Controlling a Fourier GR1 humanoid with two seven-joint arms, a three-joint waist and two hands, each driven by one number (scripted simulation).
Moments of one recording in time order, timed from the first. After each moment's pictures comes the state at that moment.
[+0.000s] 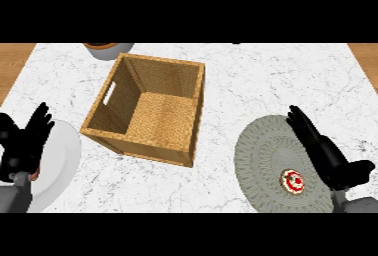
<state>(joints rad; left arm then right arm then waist) -0.12 0.49 -0.02 -1.29 0.28 0.26 0.21 -0.07 -0.47 0.27 -1.43 -0.33 0.00 -0.21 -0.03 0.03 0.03</state>
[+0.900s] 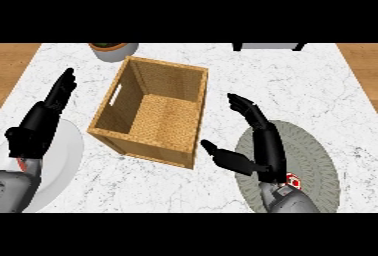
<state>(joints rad) -0.22 0.53 -0.15 -1.50 0.12 0.15 -0.02 -0.22 -0.14 0.46 -1.60 -0.01 -0.56 0.00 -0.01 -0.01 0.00</state>
